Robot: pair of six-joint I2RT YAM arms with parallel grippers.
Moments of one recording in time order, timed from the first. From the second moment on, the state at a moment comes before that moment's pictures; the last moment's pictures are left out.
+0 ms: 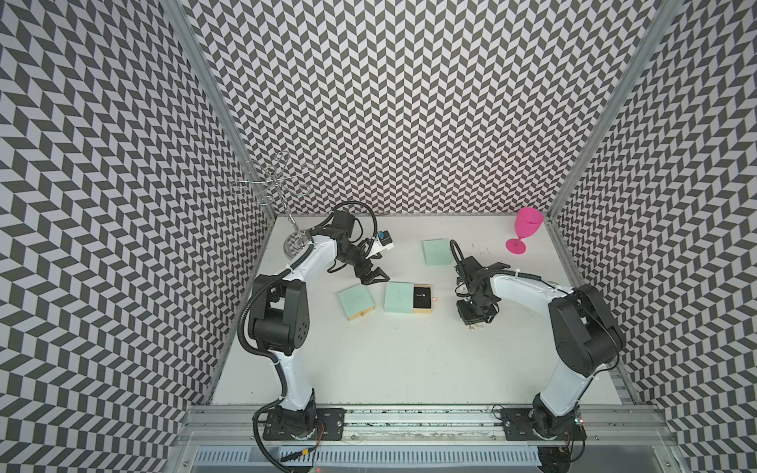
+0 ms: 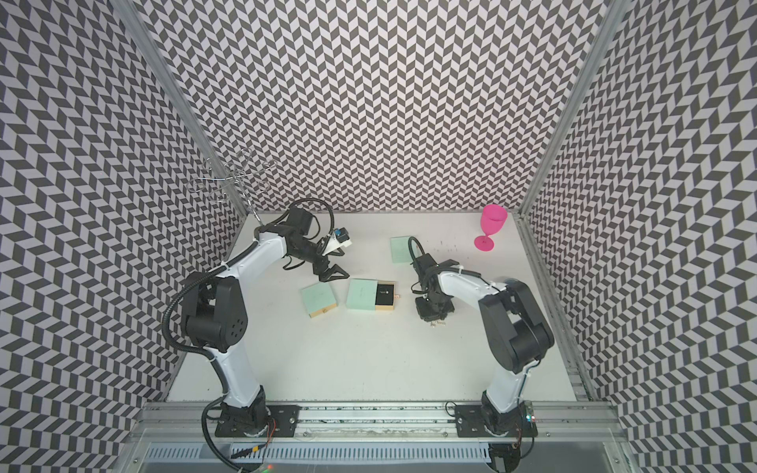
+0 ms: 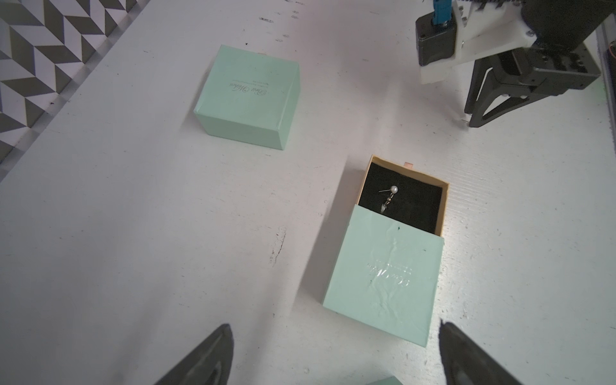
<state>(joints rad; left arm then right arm) -0.22 1.90 1.54 -0.83 0.71 0.93 0.46 1.77 1.11 -0.88 -0.07 0.21</state>
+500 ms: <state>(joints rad) -0.22 1.90 1.54 -0.83 0.71 0.95 0.46 1.76 1.08 -0.88 -0.07 0.20</state>
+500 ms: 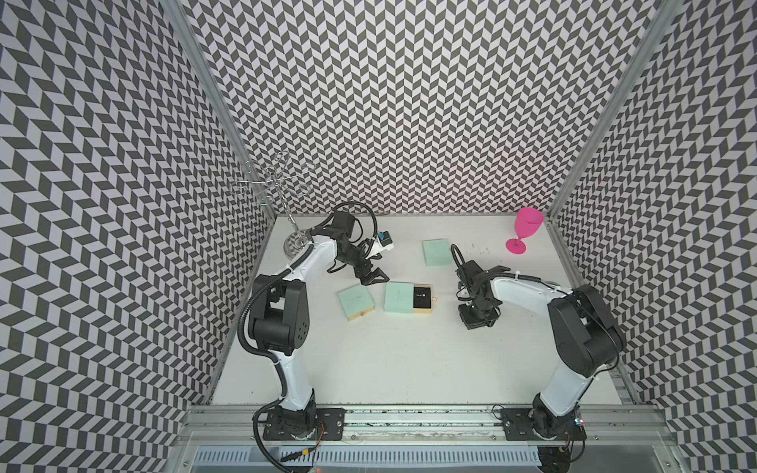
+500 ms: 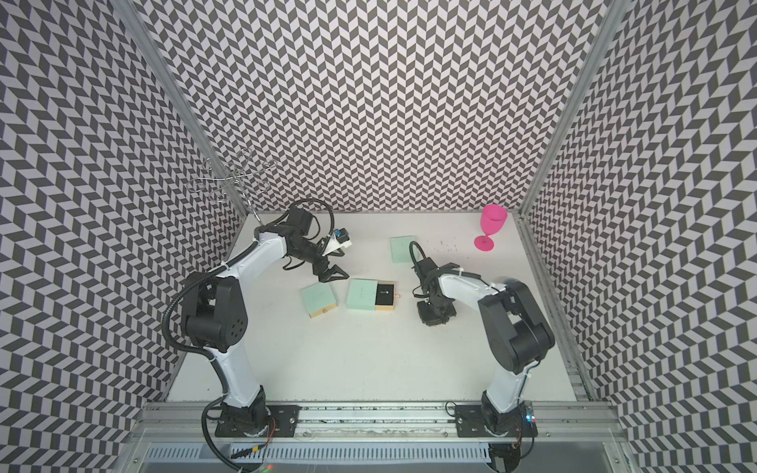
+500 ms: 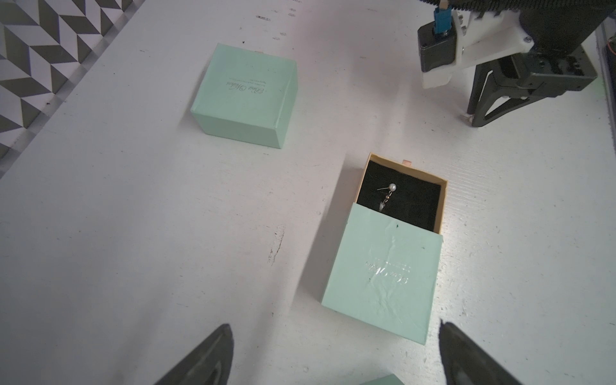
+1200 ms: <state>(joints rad) -0.22 1.90 1.54 -0.83 0.71 0.95 0.48 1.80 1.12 -0.89 -0.06 0.20</state>
